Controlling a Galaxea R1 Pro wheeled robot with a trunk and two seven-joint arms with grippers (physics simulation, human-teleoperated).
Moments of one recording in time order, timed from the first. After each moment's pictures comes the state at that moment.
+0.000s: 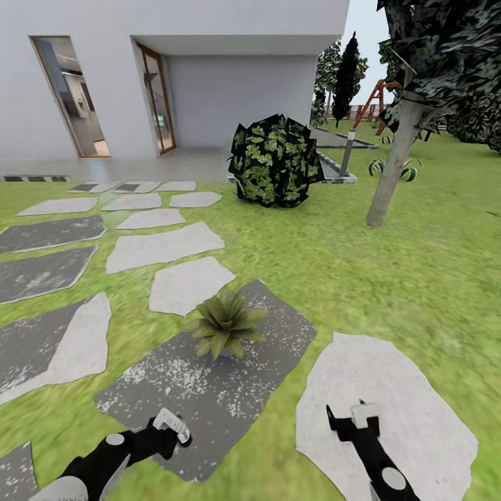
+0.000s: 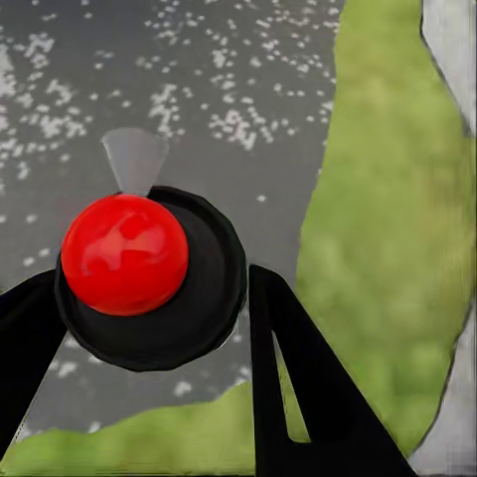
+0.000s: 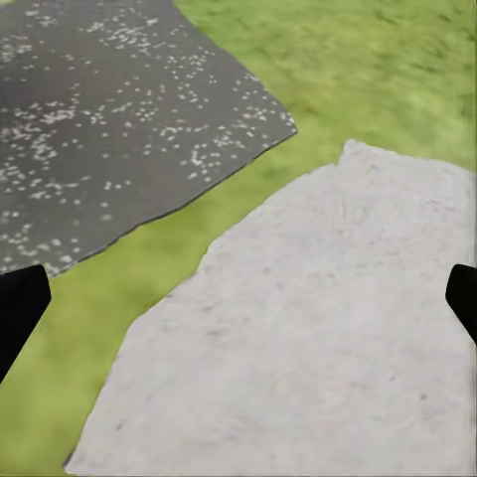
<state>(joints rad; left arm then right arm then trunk) -0.57 0.12 -0.04 -0.28 -0.23 -0.12 -0.55 -0.29 -0.07 0.00 -0.72 0.09 -0.28 0.01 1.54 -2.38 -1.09</state>
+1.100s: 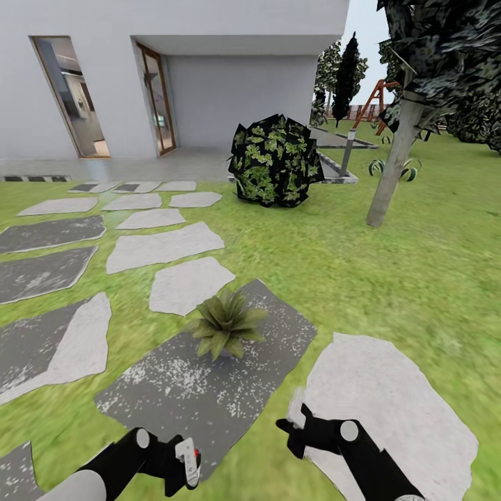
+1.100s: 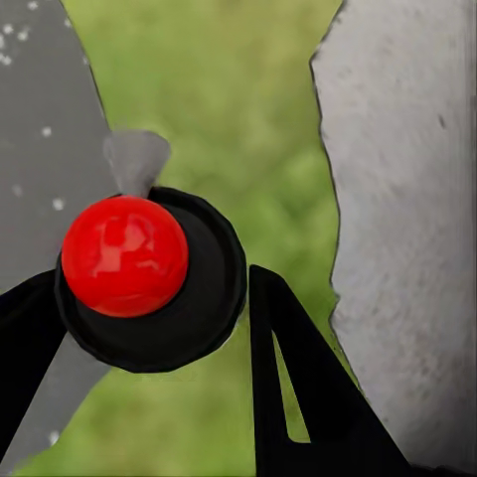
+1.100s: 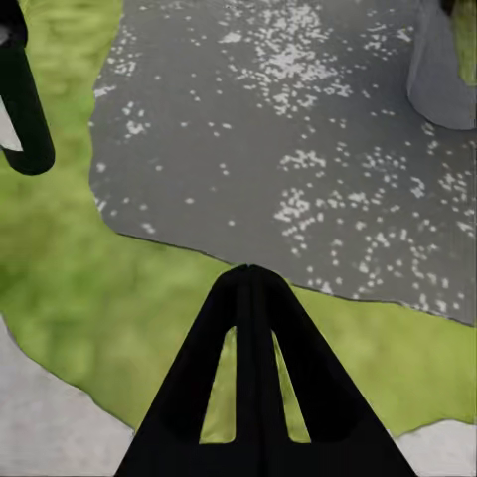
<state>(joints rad) -0.58 0.07 -0.20 -0.33 -0.70 -0.12 -0.79 -0.44 0.02 0.03 -0.73 0.63 -0.19 0.78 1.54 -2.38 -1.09</state>
